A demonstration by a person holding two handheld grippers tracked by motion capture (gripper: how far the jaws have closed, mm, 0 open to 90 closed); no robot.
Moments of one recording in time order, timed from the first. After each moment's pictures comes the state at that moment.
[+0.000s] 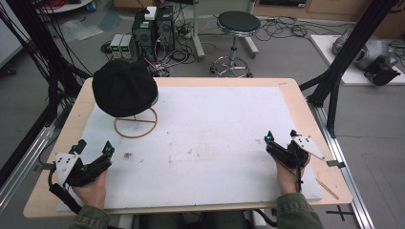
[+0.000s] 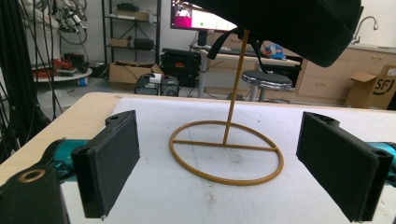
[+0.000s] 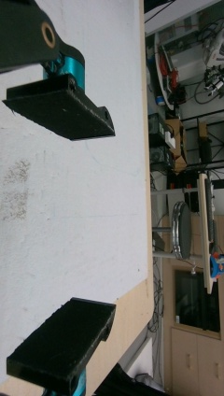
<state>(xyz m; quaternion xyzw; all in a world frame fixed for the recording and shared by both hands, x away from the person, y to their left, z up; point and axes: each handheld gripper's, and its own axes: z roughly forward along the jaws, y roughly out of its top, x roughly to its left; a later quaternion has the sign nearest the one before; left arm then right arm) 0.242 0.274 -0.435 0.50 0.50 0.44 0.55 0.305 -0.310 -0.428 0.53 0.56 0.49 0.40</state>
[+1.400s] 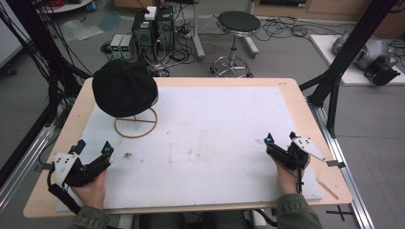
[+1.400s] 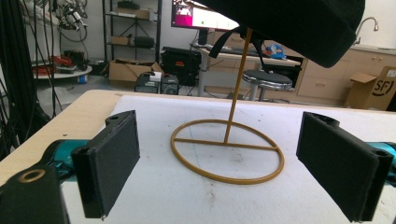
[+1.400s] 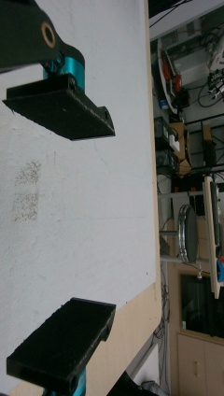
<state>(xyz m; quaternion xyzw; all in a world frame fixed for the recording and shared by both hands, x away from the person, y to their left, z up) 0.242 0.277 -0.436 0.50 0.51 0.44 0.55 0.304 -0.313 -0.434 0.54 0.57 0.49 0.39</state>
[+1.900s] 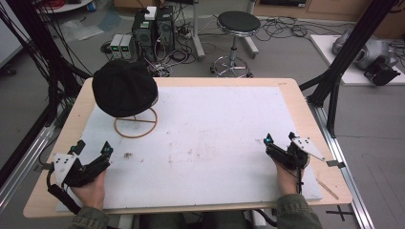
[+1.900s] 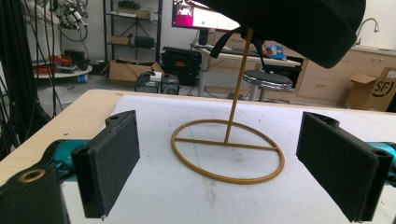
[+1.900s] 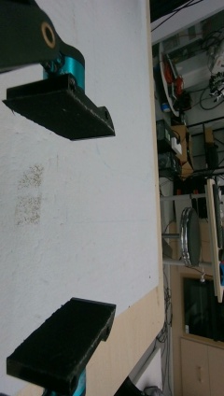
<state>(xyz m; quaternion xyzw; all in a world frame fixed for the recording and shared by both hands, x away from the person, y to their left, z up) 0.241 0.277 -0.436 0.50 0.51 0.43 0.55 0.304 -0.313 -0.434 0.54 0.57 0.49 0.38</state>
